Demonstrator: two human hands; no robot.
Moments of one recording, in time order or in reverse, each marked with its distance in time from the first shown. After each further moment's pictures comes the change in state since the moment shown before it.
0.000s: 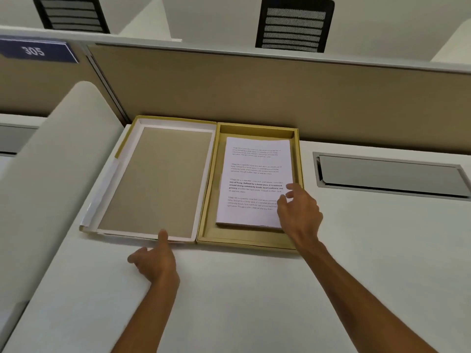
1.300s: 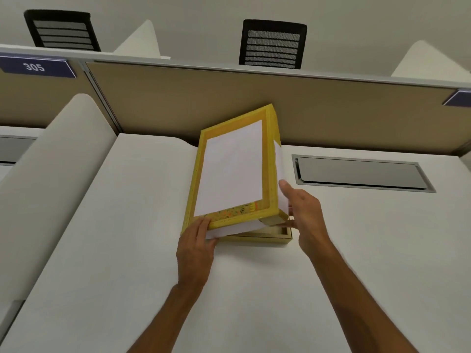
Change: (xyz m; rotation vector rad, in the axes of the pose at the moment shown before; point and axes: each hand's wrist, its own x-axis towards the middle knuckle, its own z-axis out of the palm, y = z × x) left_hand -0.054 -0.047 0.005 0.605 -0.415 1.399; right_hand -0.044 -0.003 -0.085 0.765 -0.218 0.347
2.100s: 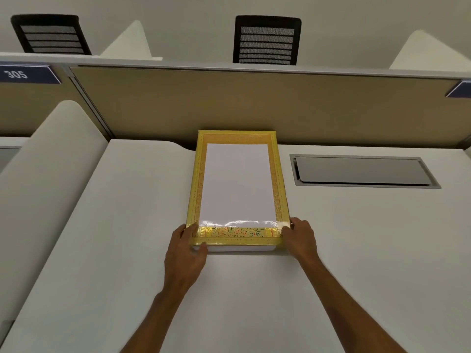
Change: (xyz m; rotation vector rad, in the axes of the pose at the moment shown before) left_hand 0.021 -0.018 -0.004 -0.167 -0.211 -0.280; right_hand 0.069 0.104 -0.010 -0.695 0.063 -0.006
